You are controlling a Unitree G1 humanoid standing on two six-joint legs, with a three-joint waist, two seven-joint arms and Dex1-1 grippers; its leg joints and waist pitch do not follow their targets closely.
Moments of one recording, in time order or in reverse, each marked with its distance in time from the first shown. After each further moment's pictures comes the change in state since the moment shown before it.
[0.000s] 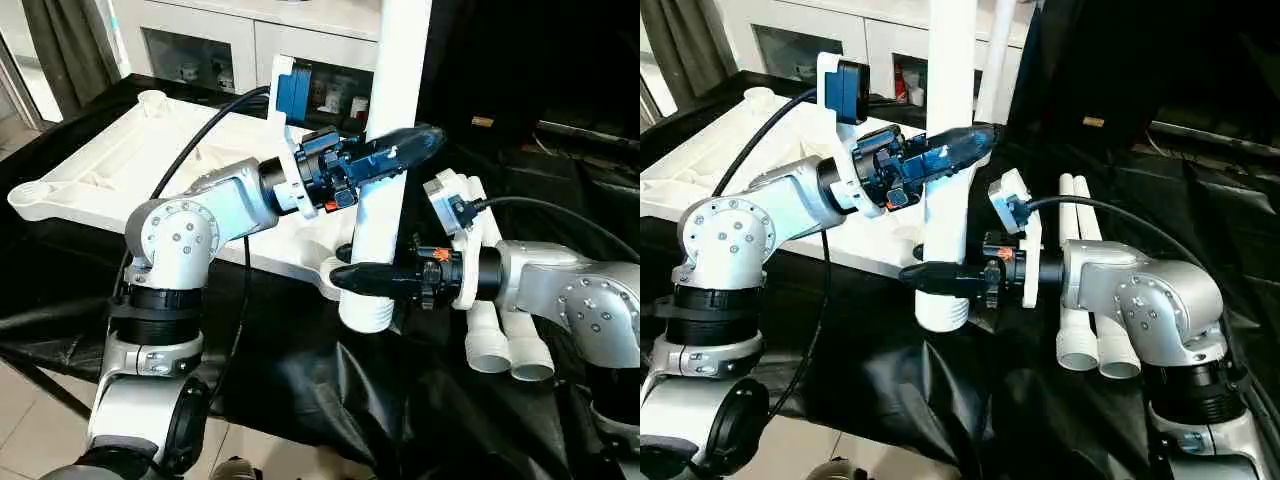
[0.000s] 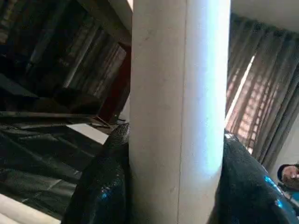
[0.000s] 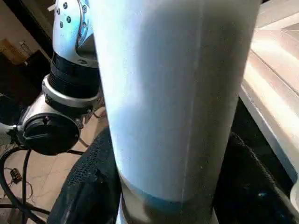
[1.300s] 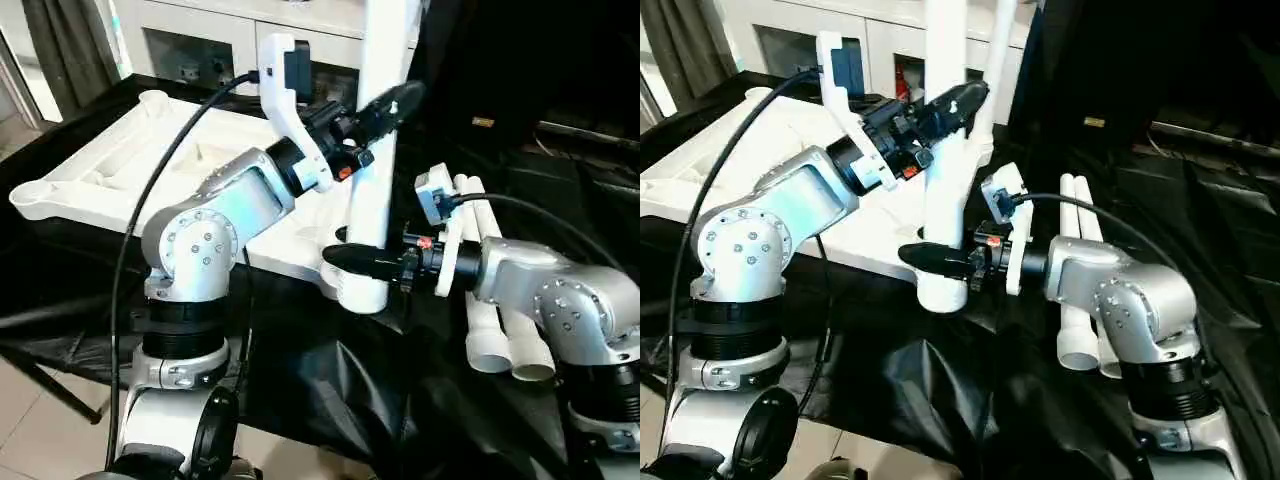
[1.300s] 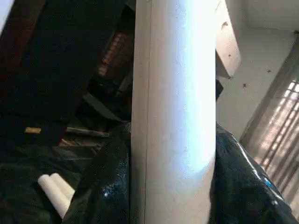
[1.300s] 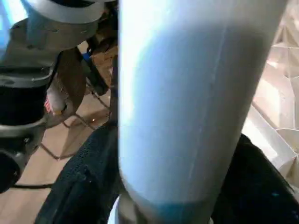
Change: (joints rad) left arm 0.014 -0.127 0.037 -0.114 0.114 -0.088 0.403; right arm -0.015 0.052 0.017 0.066 -0.104 -0.099 -0.071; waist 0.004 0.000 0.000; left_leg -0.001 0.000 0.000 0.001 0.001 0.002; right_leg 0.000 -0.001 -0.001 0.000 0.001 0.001
